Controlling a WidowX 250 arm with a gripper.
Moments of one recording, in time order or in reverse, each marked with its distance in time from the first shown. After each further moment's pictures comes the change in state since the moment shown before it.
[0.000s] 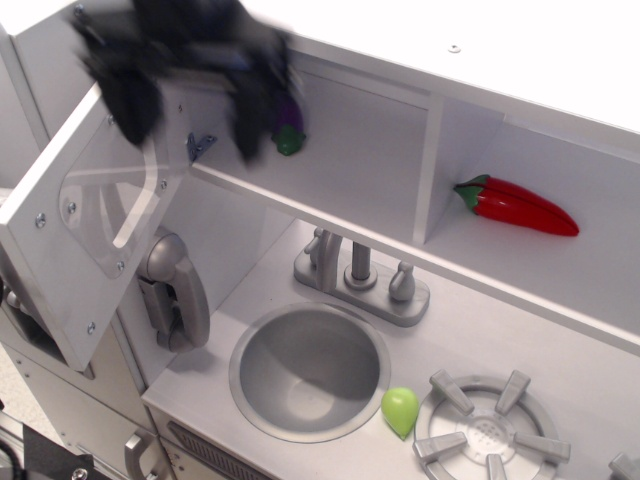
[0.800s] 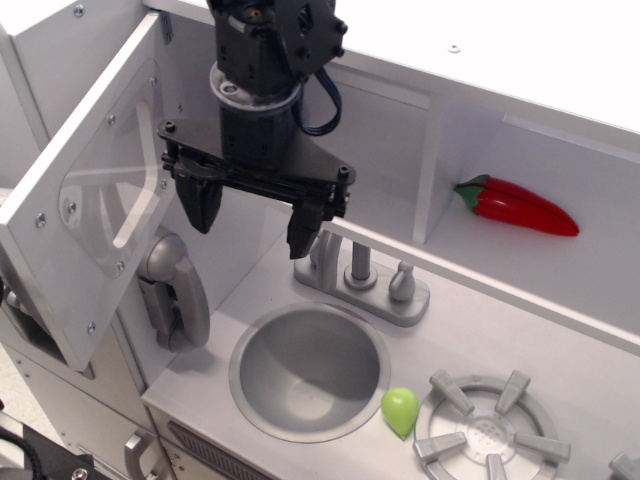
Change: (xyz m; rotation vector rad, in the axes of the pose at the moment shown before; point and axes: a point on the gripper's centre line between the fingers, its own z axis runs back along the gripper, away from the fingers) arm 0.000 -0.030 -0.091 0.137 0.004 -0.045
